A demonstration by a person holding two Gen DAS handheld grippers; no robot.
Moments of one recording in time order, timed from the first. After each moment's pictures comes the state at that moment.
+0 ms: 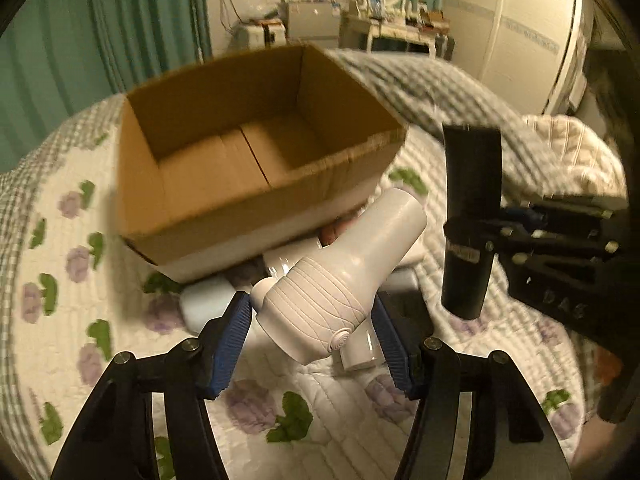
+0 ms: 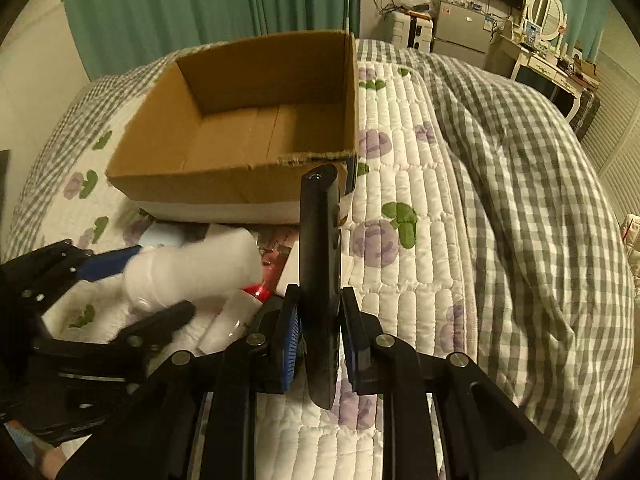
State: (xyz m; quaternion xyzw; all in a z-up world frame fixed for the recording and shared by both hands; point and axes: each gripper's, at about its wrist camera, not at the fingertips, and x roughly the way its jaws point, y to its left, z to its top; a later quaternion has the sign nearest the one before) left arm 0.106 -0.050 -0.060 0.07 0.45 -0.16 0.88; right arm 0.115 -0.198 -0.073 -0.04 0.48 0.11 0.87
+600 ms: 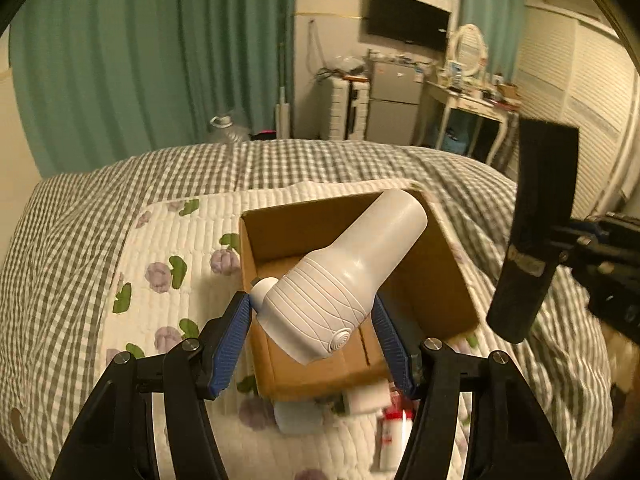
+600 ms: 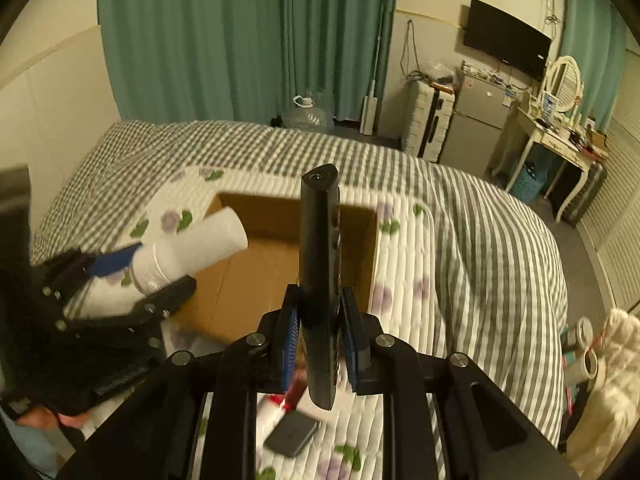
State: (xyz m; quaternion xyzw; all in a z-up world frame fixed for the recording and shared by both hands) left arm 0.180 -0.007 0.025 0.00 0.39 -0.03 0.92; right arm 0.185 -0.159 0.072 -0.08 0.41 0.15 0.90
